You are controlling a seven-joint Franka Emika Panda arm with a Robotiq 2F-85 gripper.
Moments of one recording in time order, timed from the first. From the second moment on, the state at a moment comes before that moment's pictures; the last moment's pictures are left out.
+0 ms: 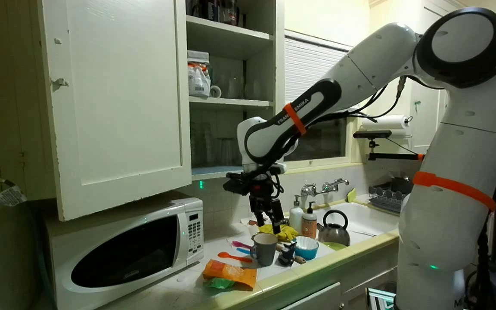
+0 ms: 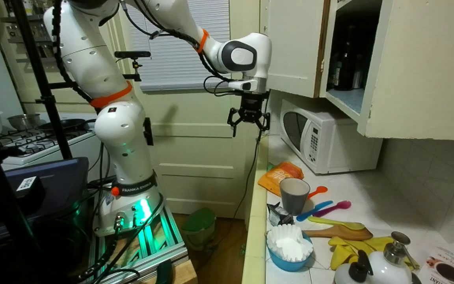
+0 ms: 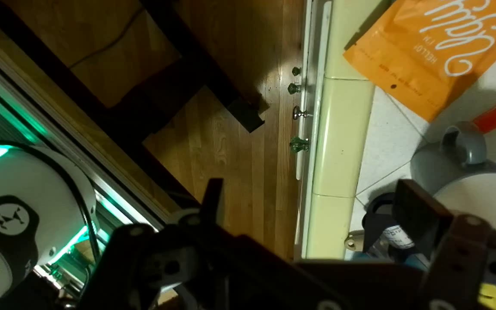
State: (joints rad) arm -0.23 -0.30 0.02 -2.49 -0.08 2.04 2.07
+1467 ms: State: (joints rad) arm -0.20 -0.18 -0.06 -2.51 -0.07 2.17 1.75
